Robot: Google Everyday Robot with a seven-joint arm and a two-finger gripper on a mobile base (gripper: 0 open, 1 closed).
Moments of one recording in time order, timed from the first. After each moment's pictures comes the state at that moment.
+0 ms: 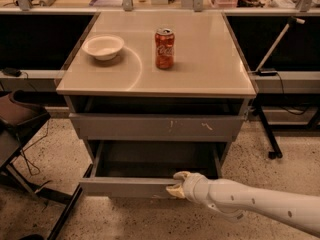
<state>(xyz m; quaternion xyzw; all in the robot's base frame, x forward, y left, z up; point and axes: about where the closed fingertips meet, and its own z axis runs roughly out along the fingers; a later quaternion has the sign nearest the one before) 0.534 -0.078 0.425 -0.41 0.81 0.10 0.41</state>
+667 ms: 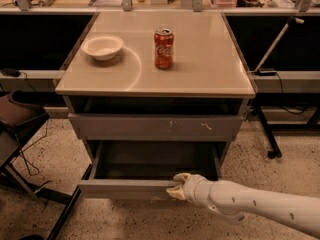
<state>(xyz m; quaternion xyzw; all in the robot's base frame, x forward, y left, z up) 0.528 -0.078 0.429 -0.41 0.81 0.10 0.41</state>
